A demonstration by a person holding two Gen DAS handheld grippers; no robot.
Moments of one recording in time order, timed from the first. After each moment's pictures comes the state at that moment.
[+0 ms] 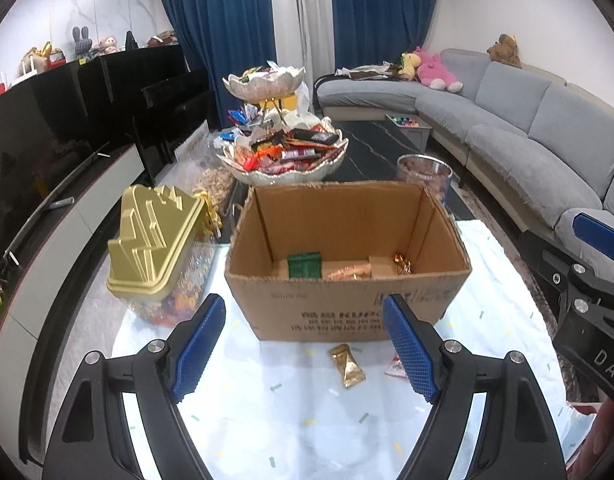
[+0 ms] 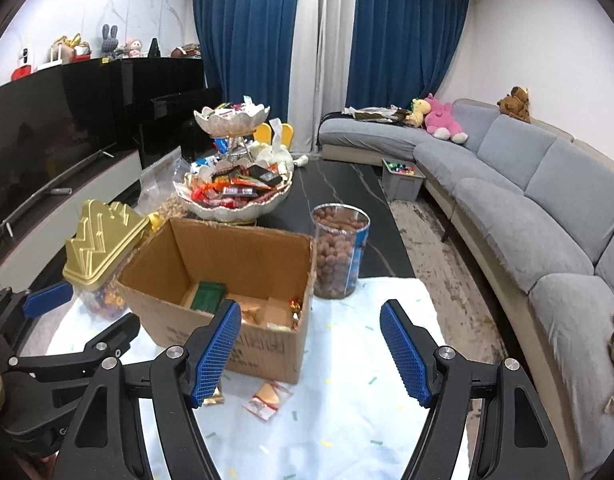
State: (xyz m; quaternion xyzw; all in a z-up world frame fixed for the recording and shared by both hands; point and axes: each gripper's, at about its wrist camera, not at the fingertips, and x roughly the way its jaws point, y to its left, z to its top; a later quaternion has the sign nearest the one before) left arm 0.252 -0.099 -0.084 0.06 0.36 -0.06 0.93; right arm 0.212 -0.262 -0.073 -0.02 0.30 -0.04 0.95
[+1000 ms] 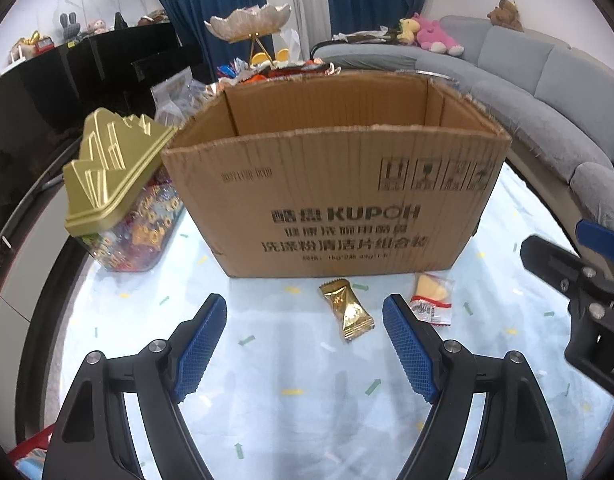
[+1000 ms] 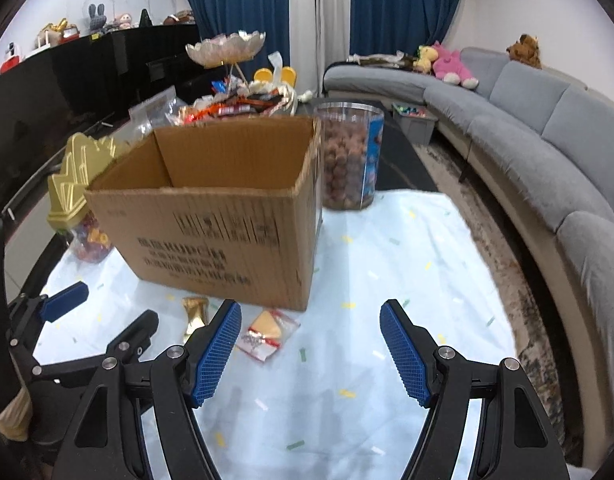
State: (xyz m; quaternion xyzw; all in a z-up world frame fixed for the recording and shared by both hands) left arm 0.253 -0.114 -0.194 0.09 0.40 -0.06 0.91; right arm 0.215 -0.277 -0.185 0.02 0.38 -0.02 0.92
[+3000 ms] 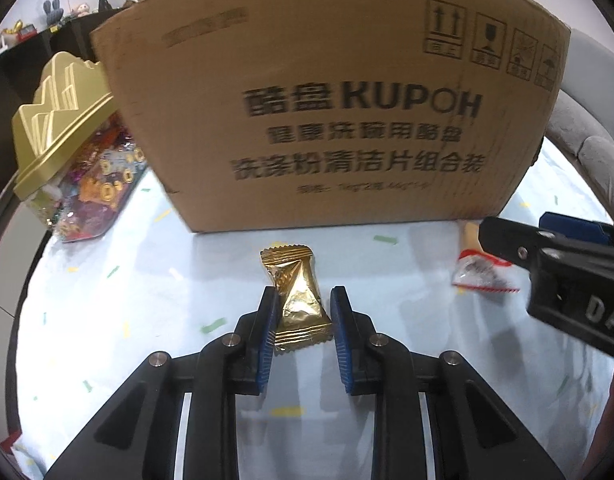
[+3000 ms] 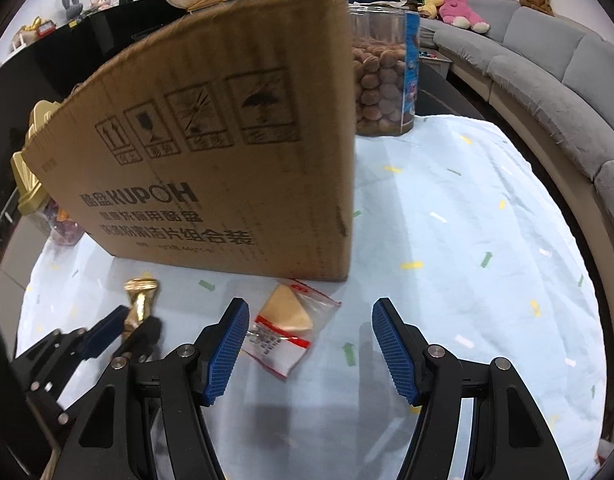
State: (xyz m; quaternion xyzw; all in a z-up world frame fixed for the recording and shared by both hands) left arm 0.269 -0.088 -0.276 0.09 0.43 -0.07 0.90; right arm 0.271 -0.264 -0.267 0.07 0.45 -0.01 0.89
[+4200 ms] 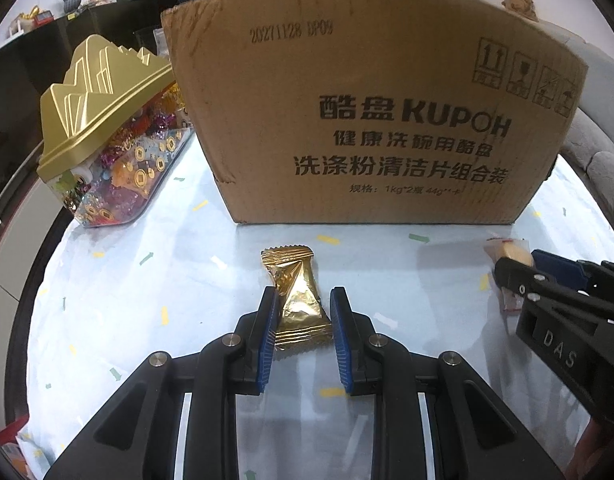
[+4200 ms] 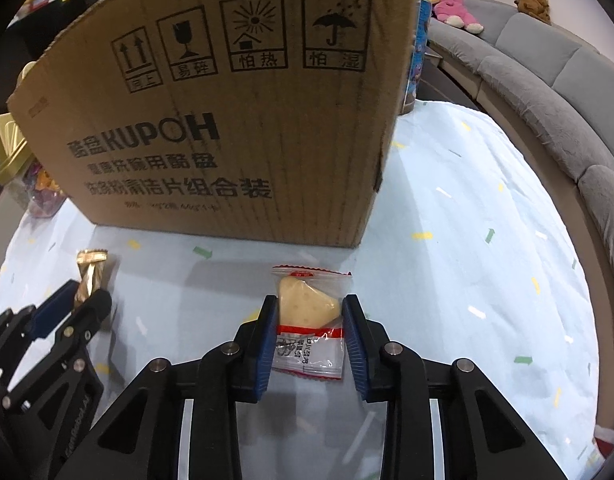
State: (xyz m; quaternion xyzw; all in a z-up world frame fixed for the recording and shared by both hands) left arm 0.266 -0.079 -0.259 0.08 0.43 -0.05 0.90; right arm 0.256 -0.228 -0.274 0.03 0.48 -0.04 0.88
